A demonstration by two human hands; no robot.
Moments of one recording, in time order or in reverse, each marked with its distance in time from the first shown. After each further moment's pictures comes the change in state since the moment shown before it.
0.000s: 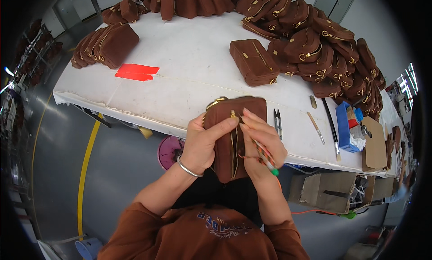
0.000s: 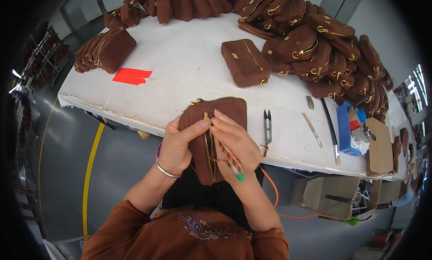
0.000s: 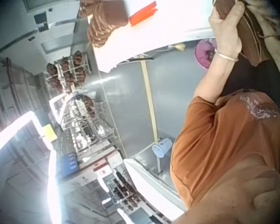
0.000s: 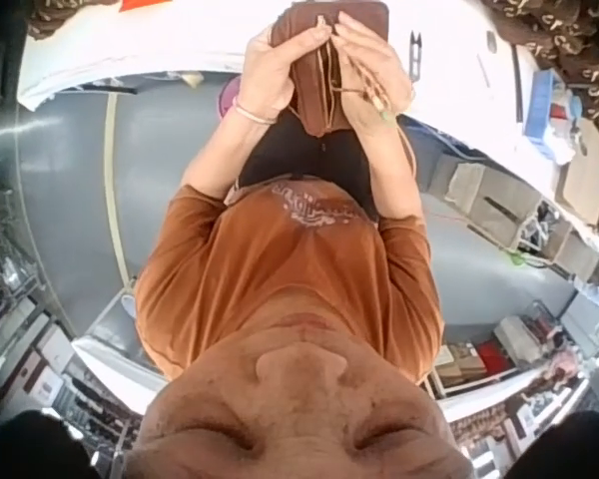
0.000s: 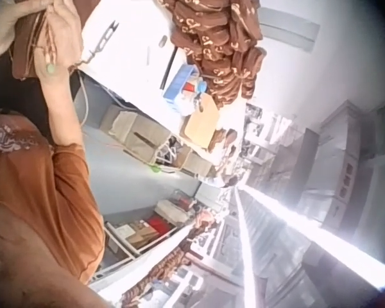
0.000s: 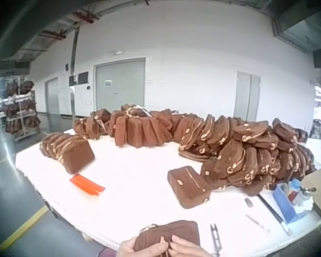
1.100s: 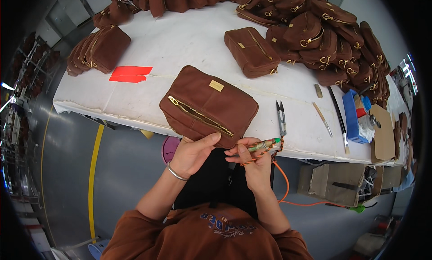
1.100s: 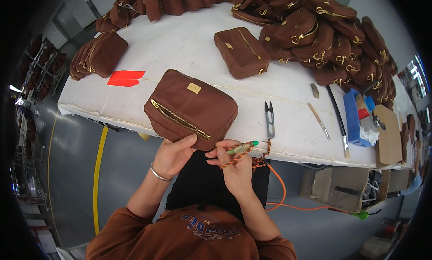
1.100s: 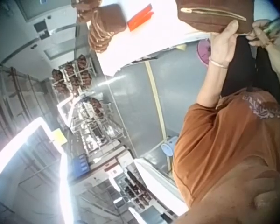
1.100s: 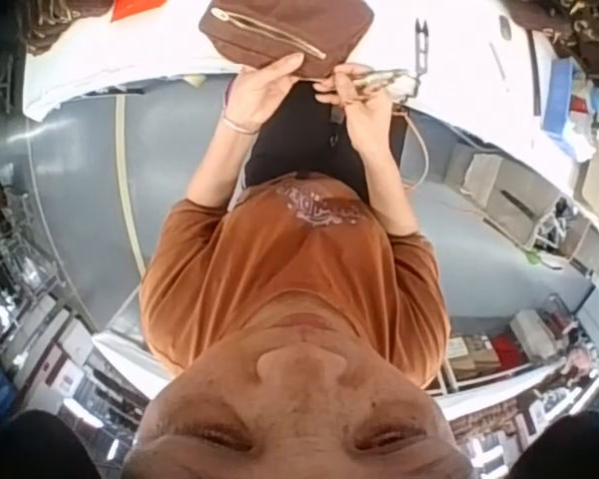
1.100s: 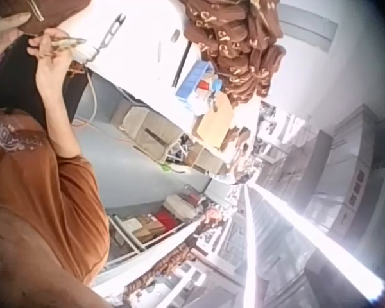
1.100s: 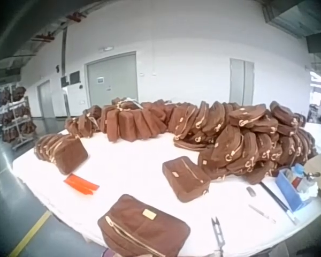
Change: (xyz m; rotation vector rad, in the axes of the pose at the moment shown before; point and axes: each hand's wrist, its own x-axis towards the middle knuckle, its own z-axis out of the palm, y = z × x) left_hand -0.006 -0.025 -0.051 -0.086 -0.074 -0.145; right_hand -0.077 -0.007 -0.017 0.617 0.062 1.168
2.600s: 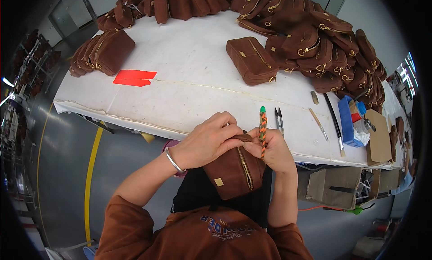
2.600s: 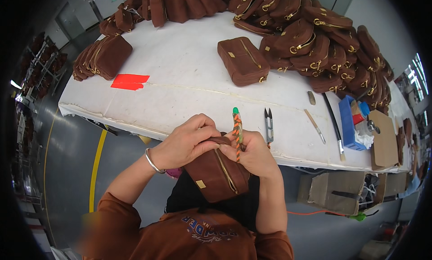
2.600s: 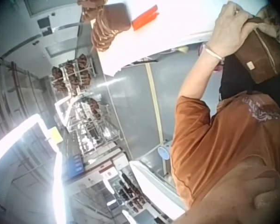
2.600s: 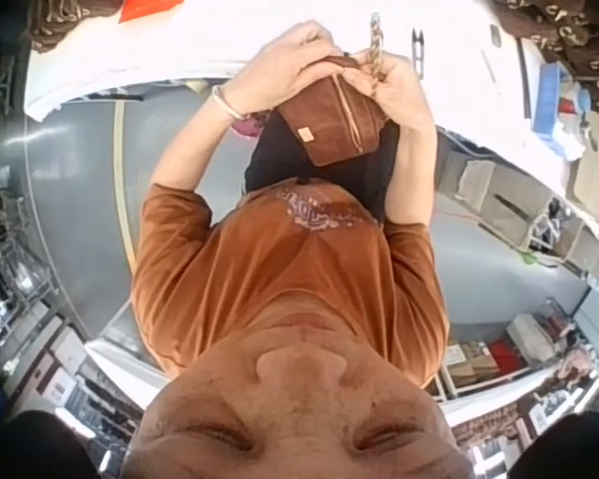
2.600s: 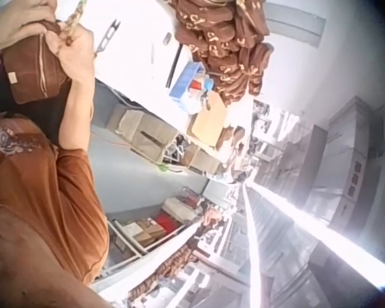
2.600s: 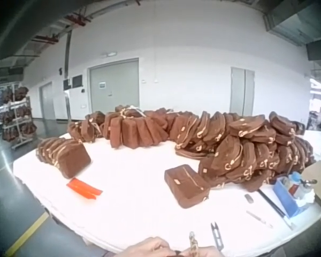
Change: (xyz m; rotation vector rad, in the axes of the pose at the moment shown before) left_hand 0.020 0.049 0.039 1.538 -0.521 0.487; right_hand 0.041 -0.071 -0.018 -0.386 -0.337 0.116
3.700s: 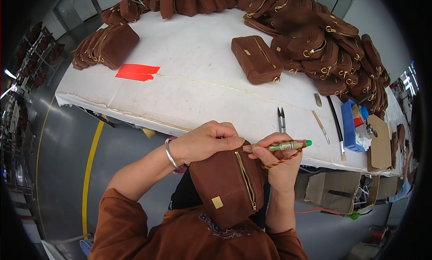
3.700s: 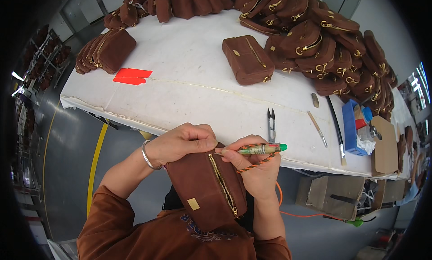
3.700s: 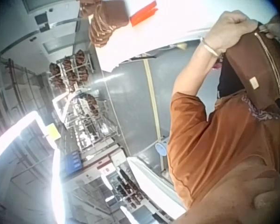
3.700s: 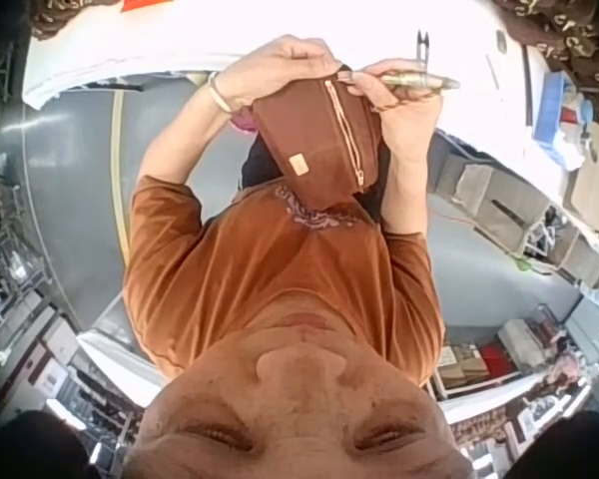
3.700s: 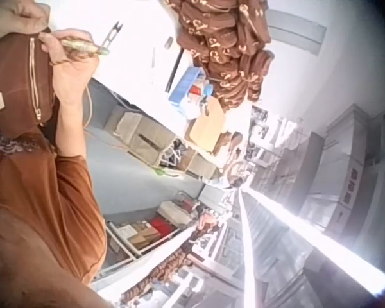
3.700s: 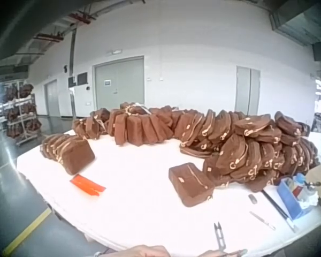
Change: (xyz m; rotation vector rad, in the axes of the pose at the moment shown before) left_hand -0.002 0.007 -0.012 -0.806 -0.239 -0.518; right_hand -0.029 -0.016 0.031 0.240 0.279 -0.315
